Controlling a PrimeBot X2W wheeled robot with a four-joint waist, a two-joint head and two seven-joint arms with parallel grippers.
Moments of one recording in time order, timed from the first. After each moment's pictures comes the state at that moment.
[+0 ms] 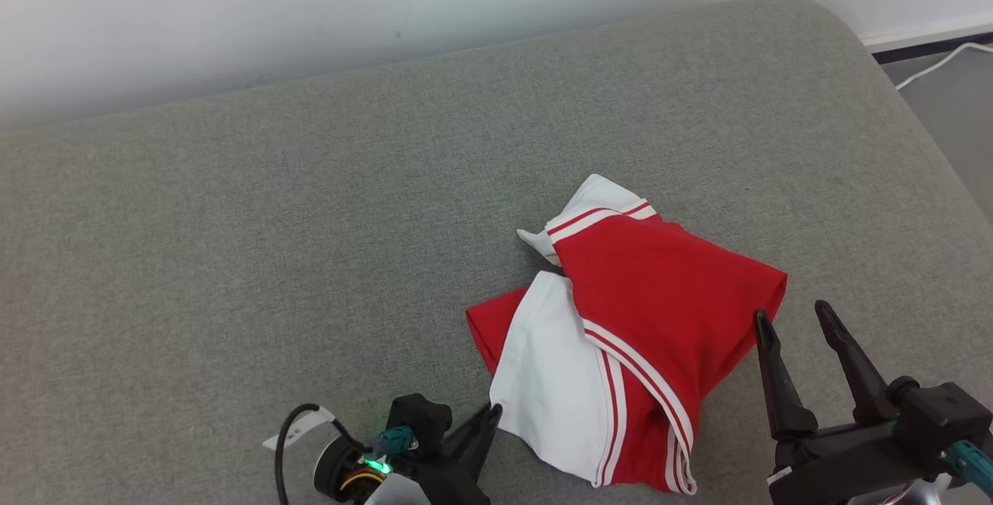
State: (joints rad) left arm -0.46 0.05 -0.72 0.50 -0.47 0.03 -0.05; right arm -0.01 -0.21 0.19 -0.16 0.23 0.13 -0.09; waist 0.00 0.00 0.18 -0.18
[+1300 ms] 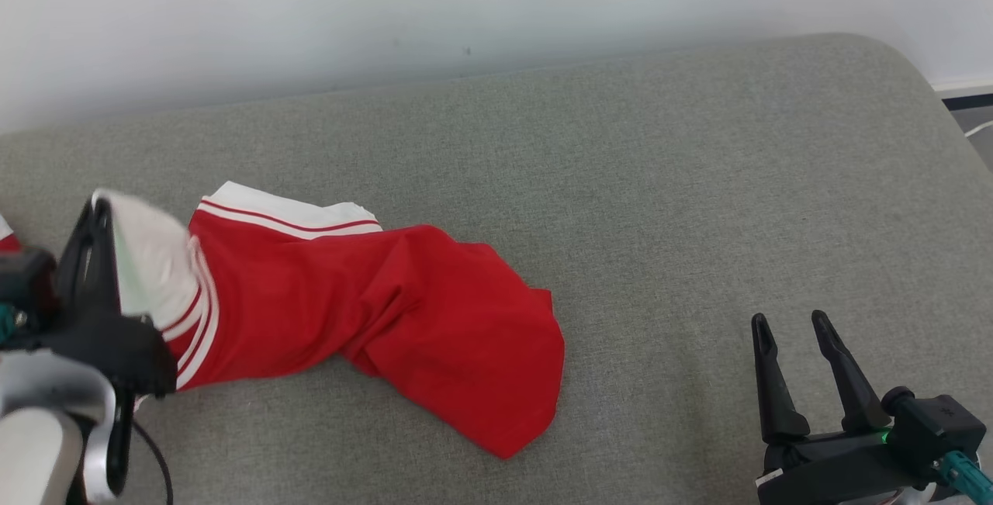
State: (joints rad) left arm -0.45 0.54 -0.28 -0.08 -0.42 0.38 0.10; right arm -0.01 -0.14 0.17 -0.11 0.25 0.13 -0.14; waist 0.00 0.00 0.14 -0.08
